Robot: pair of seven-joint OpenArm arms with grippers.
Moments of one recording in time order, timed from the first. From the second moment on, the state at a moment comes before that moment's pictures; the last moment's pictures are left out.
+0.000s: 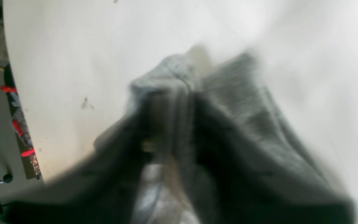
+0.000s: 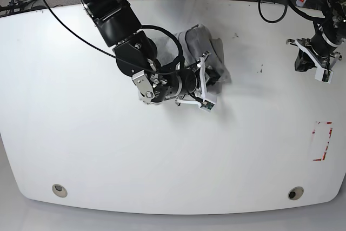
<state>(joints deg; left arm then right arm) 17.1 -19.3 -34.3 104.8 -34.7 -36.1 56.3 19.1 1.1 -30.5 72.3 30.6 34.9 -56.3</state>
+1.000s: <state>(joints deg) 19.5 -17.9 -31.9 104.9 -34.9 -36.1 56.3 22.2 -1.3 -25.9 80.4 30.5 34.9 -54.2</state>
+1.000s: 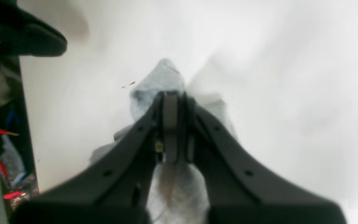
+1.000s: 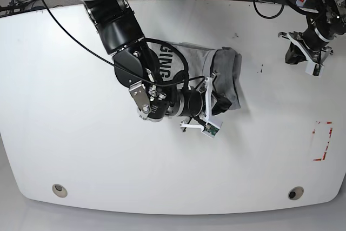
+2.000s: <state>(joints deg) 18.5 -18.4 -7.3 113.8 -35.3 -36.1 56.0 6.7 8.5 -10.7 94.5 33.6 35.1 -54.1</state>
